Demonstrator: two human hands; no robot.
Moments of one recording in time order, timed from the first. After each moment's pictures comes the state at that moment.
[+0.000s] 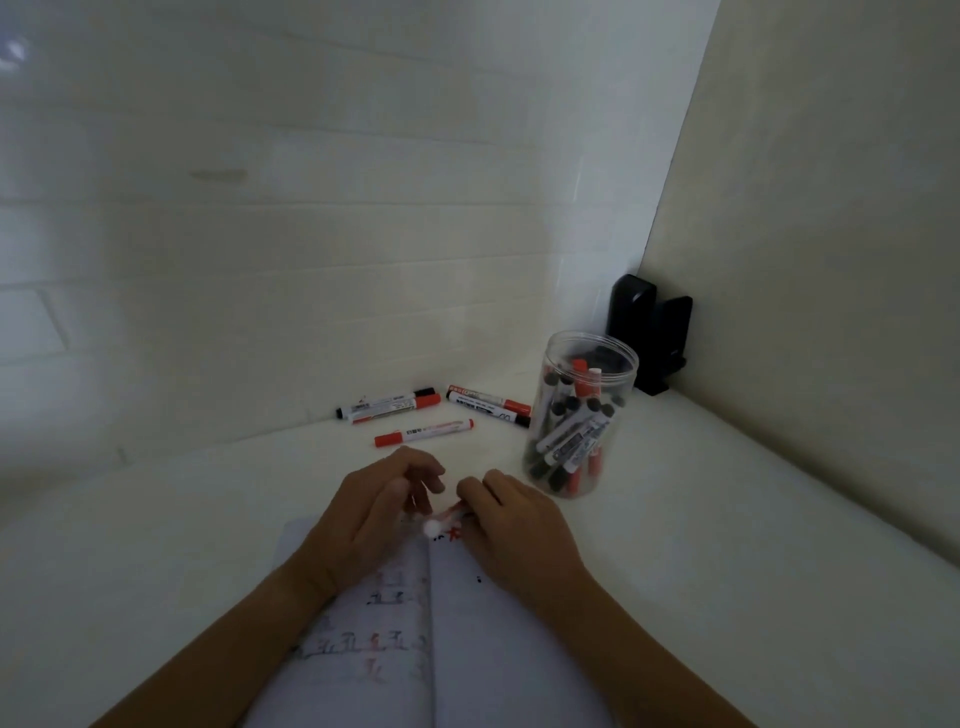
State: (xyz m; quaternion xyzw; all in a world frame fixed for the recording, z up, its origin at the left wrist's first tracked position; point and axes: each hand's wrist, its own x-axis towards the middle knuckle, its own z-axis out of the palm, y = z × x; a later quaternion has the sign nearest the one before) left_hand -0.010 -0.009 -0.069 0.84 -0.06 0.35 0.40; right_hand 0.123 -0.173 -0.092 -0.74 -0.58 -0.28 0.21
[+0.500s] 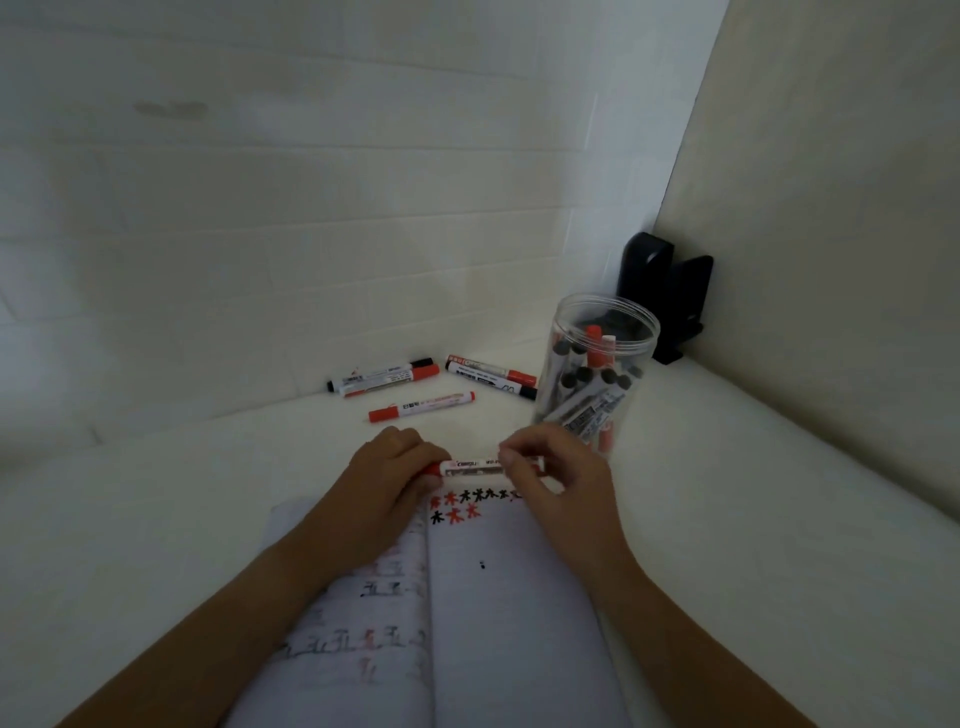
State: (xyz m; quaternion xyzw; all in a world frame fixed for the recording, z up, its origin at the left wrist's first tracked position) left_hand 0.015 0.007 -0.094 0.94 -0.04 0.29 0.18; right_hand 0.139 -0.192 -0.073 -0.68 -0.46 -0.06 0.57
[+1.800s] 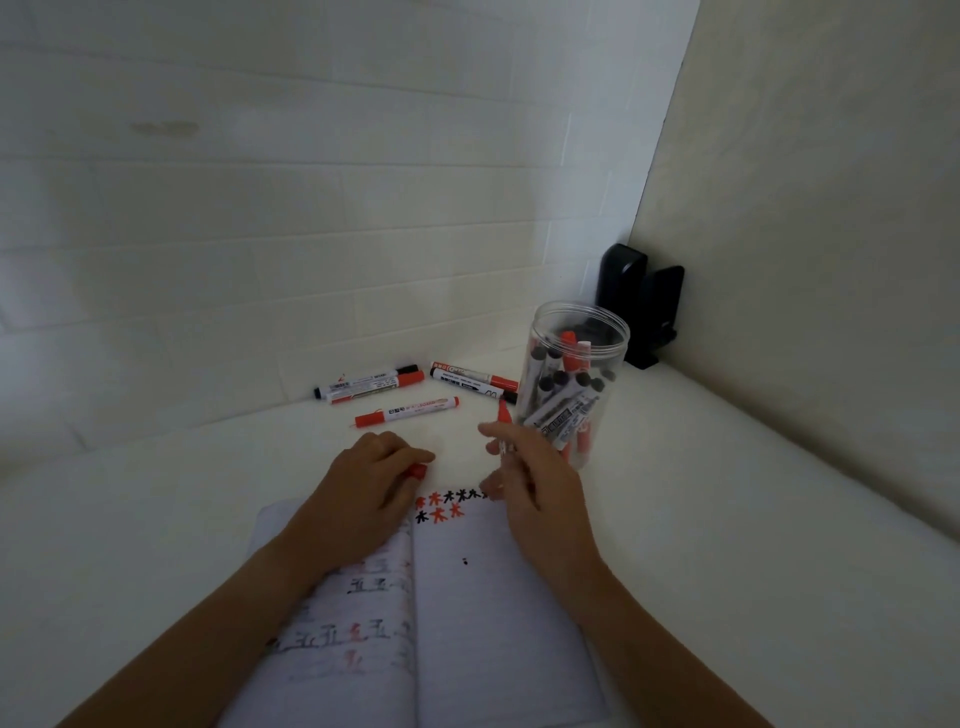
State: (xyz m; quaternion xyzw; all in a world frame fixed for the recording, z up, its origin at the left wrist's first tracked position) left_hand 0.016 0.011 -0.101 0.95 0.04 0.25 0.17; right_hand 0.126 -0.194 -0.080 -0.73 -0.42 -0.06 0.54
